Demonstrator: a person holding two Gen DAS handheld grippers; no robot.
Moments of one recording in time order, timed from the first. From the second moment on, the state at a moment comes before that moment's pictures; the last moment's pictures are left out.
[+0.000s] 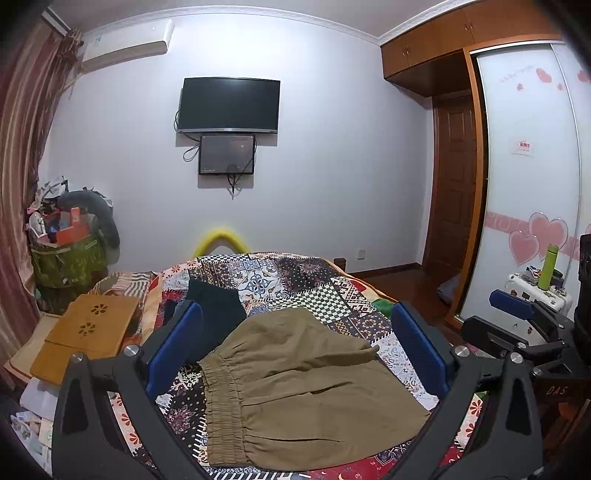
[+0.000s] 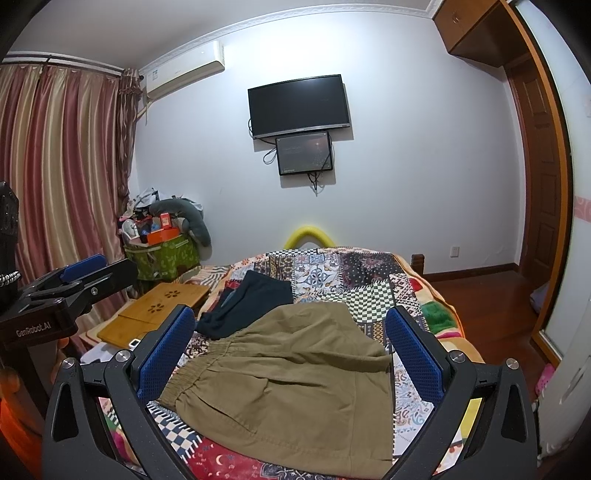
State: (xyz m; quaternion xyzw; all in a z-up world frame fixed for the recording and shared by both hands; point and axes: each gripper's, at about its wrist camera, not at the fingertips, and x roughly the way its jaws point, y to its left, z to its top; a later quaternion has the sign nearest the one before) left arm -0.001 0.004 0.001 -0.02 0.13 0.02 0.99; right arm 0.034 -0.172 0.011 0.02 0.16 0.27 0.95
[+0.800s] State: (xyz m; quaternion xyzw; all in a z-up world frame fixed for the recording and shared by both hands) left arm -0.002 0.001 0.002 -0.02 0.13 0.02 0.99; right arm 0.035 -0.173 0.011 0.02 0.16 0.27 0.95
